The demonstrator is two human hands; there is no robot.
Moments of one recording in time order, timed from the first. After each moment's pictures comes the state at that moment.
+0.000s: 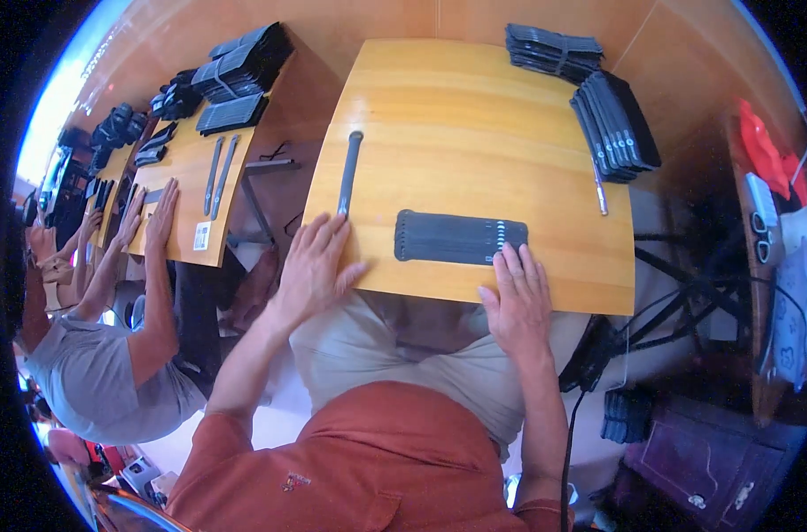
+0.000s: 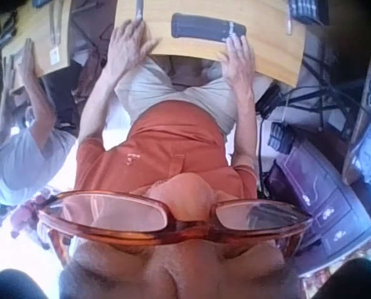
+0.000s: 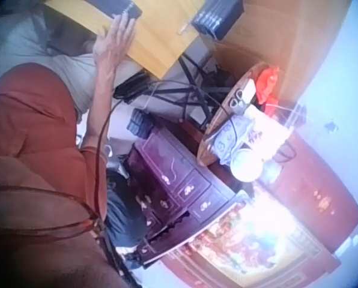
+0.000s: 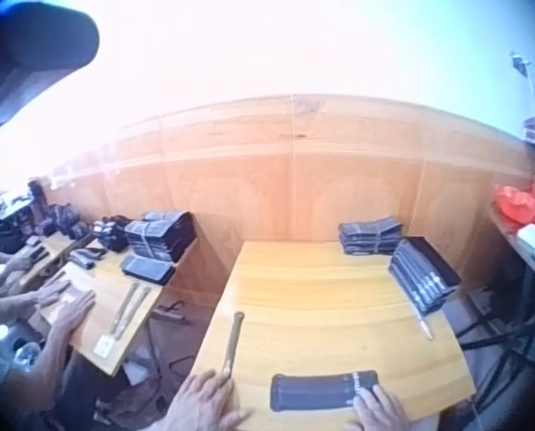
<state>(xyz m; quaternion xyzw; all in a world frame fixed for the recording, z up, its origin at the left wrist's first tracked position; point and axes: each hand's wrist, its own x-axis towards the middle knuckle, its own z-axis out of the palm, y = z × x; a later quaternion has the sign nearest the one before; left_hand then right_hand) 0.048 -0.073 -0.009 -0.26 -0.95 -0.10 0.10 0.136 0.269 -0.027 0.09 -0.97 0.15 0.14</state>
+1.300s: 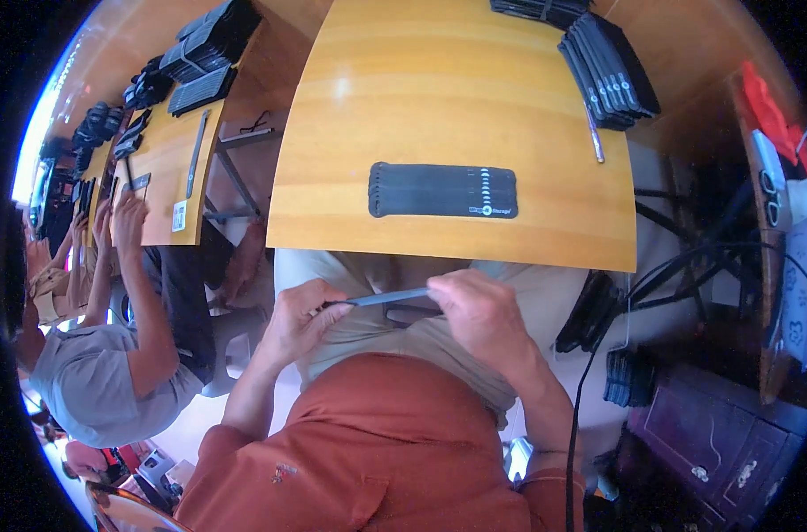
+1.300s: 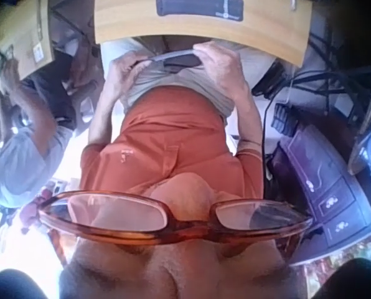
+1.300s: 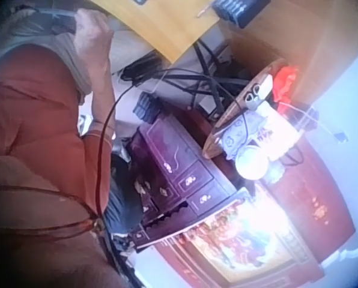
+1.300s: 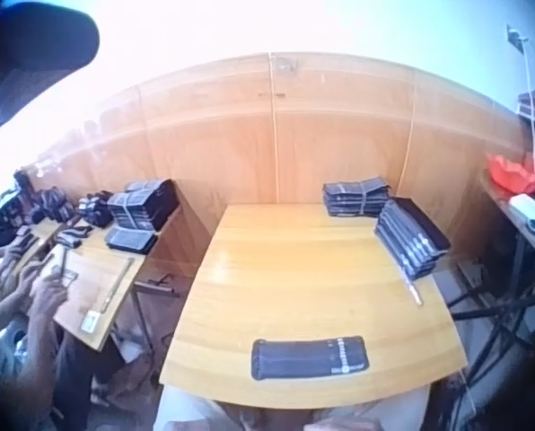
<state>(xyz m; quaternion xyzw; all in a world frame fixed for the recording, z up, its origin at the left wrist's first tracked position) 0.145 -0.058 0.021 -0.20 -0.86 -0.46 -0.12 0.168 0.235 0.019 0.16 -0.86 0.47 0.09</state>
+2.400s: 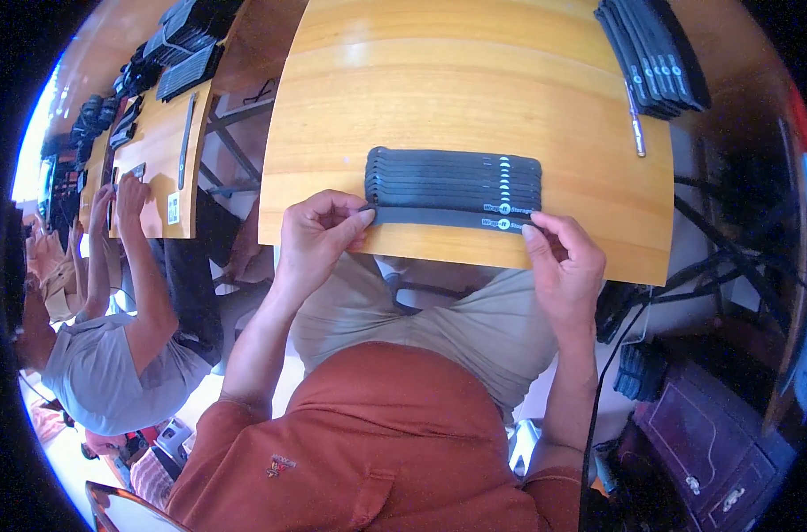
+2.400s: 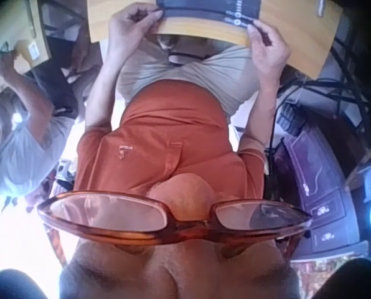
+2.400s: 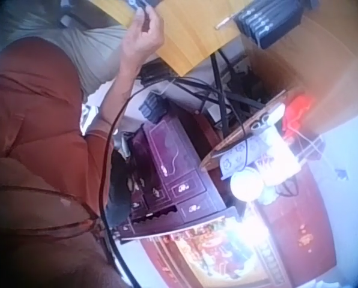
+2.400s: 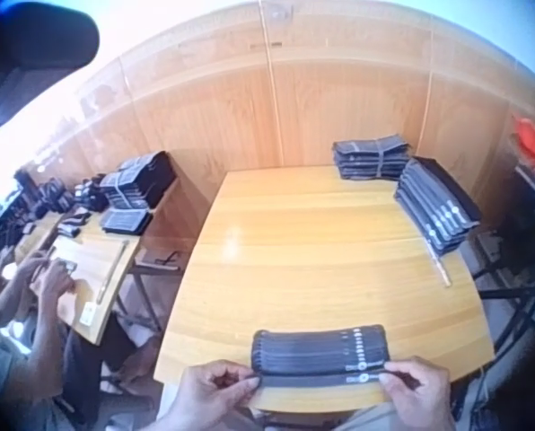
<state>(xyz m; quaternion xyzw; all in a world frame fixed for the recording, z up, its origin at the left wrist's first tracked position) 0.057 -0.001 -0.006 0.05 -0.77 -0.61 -0.17 0.126 0.307 -0.020 -0.09 -0.84 0.53 0.09</state>
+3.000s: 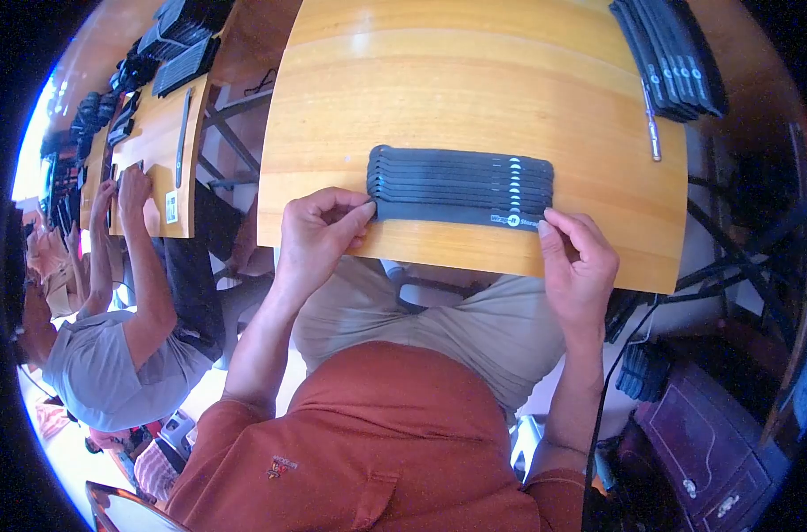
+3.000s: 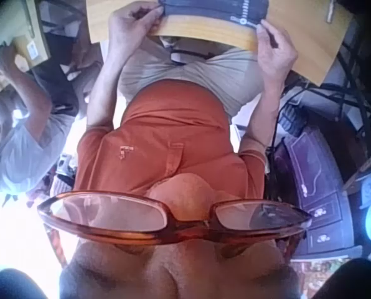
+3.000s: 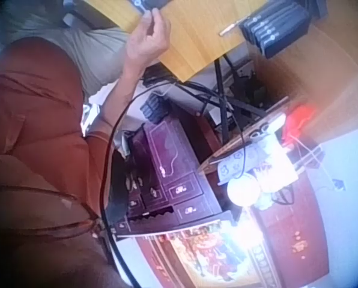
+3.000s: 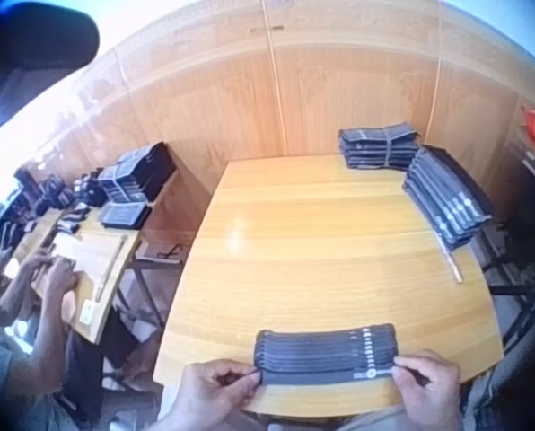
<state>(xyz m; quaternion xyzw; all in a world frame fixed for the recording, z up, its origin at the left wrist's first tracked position) 0.048 0.004 -0.007 0.08 -0.80 -0.58 -0.16 0.113 0.308 -0.018 -0.08 -0.86 0.49 0.11</state>
